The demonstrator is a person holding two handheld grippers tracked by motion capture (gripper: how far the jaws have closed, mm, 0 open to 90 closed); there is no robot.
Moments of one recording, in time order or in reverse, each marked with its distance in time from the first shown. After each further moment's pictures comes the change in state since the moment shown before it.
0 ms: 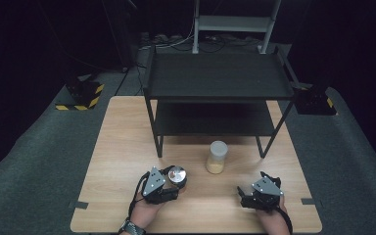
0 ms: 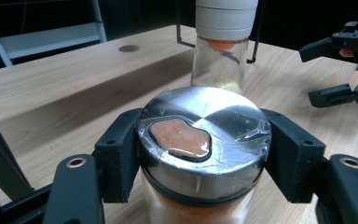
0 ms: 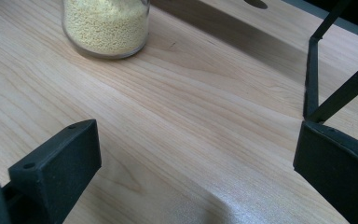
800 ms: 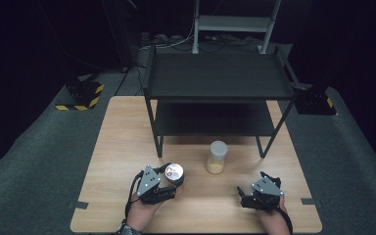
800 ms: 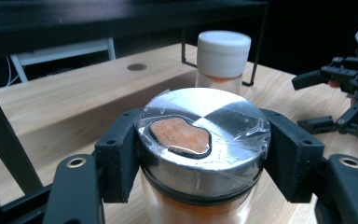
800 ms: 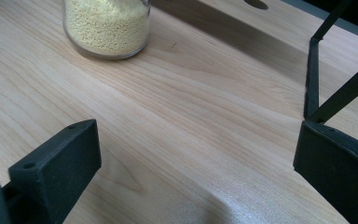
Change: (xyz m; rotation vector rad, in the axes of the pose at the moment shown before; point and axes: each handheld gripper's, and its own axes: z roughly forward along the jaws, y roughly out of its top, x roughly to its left) left arm -0.017 0.024 -0.015 -0.061 0.016 -0.031; right arm -0.001 -0.001 0.000 -0.004 0.003 0.001
